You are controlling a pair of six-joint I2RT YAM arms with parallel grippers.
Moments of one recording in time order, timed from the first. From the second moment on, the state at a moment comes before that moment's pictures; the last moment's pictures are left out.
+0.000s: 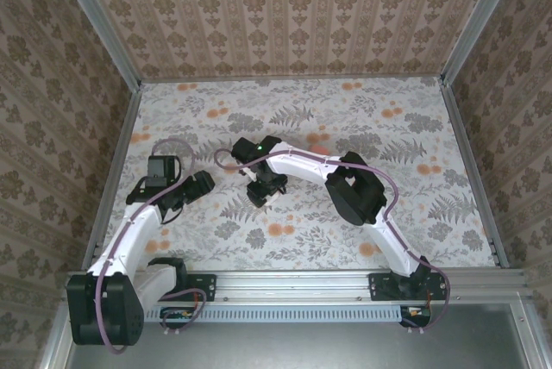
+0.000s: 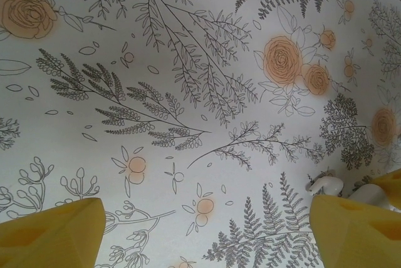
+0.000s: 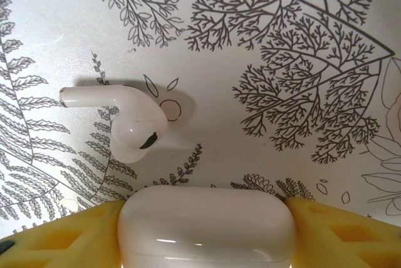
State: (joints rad) left arm -0.08 1.00 0.58 -0.55 0.22 -0.51; right arm 0.88 2.31 1.90 -1.07 0.00 0.12
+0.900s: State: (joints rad) left arm -0.52 0.73 0.17 0.39 0.26 -0.10; right arm 0.67 1.62 0.98 0.07 -0.30 0.74
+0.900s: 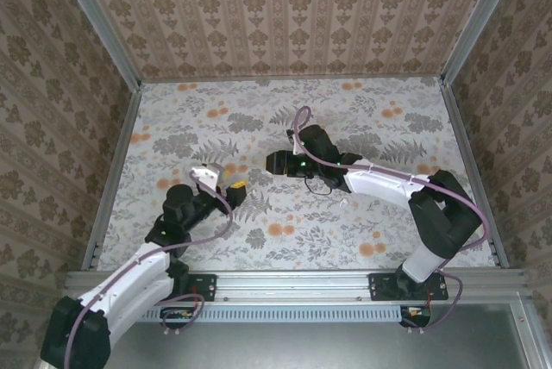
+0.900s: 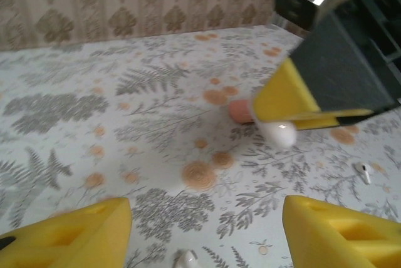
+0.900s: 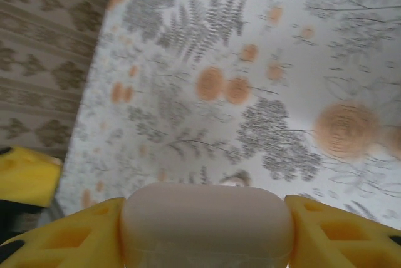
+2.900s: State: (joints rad) left arm -0.70 0.91 0.21 0.73 0.22 0.00; right arm 0.81 1.48 0.78 0.52 -0.27 0.77
